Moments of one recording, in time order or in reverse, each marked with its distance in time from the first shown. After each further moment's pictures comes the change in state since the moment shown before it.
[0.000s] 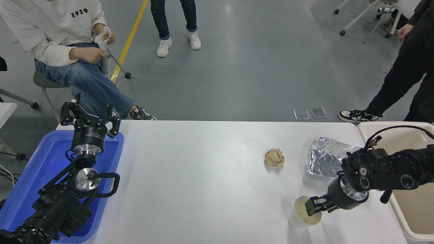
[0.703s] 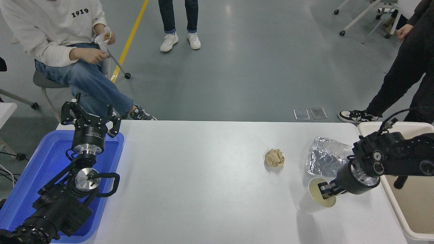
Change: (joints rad) left arm 0.000 0.000 0.000 0.000 0.001 0.000 0.000; right arm 0.411 -0.145 -0.191 0.231 0.019 0.074 0.004
